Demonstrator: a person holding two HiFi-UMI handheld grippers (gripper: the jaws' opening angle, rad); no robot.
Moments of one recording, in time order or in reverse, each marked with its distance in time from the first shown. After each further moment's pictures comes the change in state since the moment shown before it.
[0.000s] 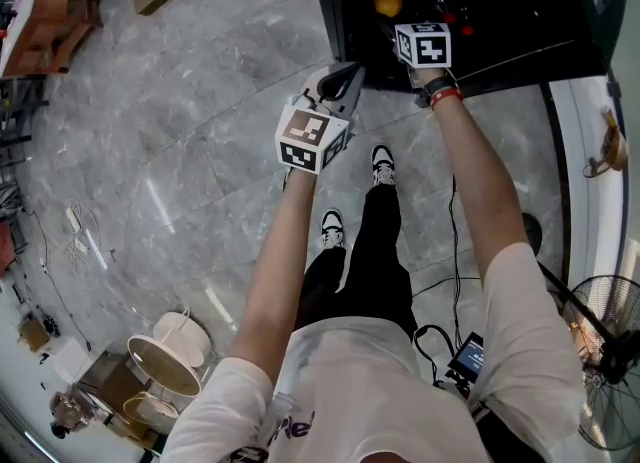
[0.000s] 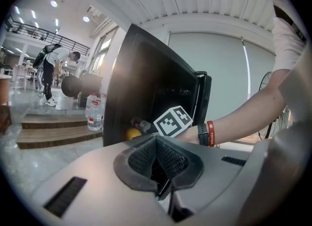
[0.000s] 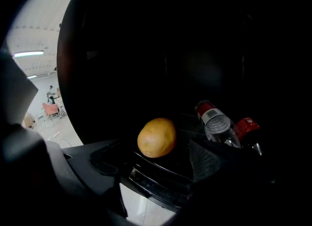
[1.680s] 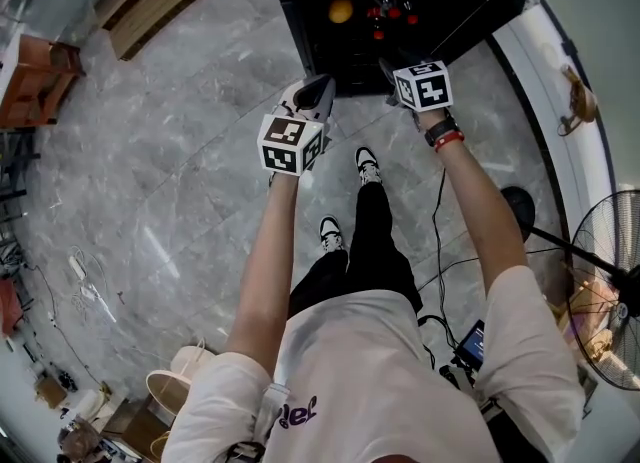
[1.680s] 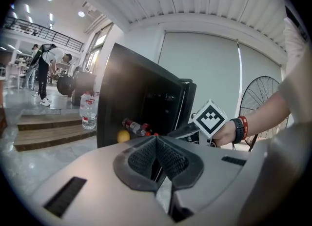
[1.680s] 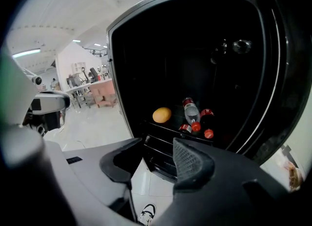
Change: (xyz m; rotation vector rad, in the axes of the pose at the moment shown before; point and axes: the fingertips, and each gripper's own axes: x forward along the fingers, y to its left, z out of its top) left arm -0.066 -0.058 0.035 0.007 0.039 -0.072; right arm -0.201 0.031 -0.028 -0.001 0.127 -0.034
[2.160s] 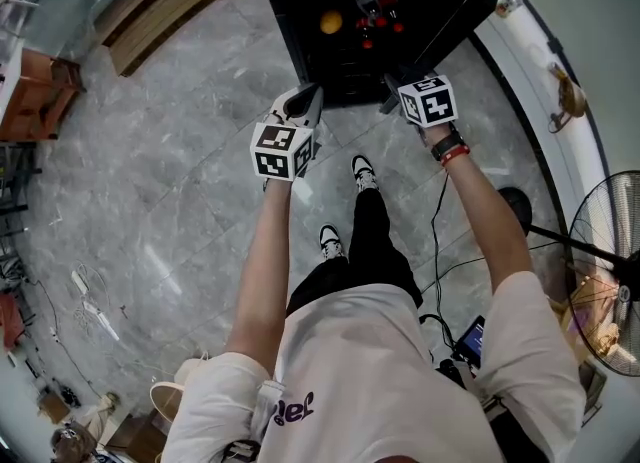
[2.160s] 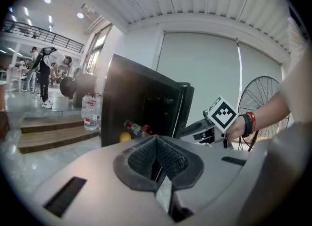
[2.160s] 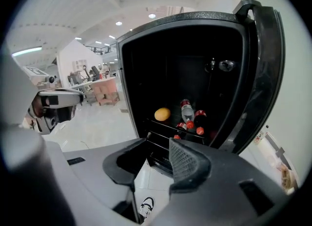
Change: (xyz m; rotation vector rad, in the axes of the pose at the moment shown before) left arm -0.028 -0.011 0.017 0.014 0.008 0.014; right arm -0.066 0.005 -0.005 -0.018 0.020 -0.006
